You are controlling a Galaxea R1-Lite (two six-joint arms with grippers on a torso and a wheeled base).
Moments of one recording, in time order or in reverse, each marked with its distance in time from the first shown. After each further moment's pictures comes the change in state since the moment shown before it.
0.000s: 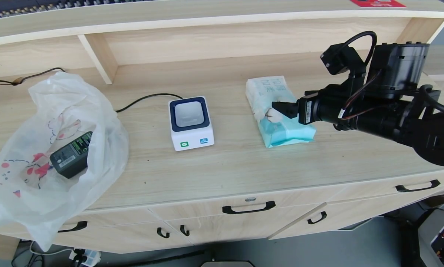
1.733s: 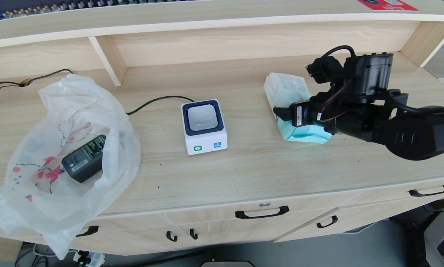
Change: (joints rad) left arm -0.001 0.000 0.000 0.000 0.000 0.001; right arm -0.002 0.097 -0.085 0.078 -0.214 0.033
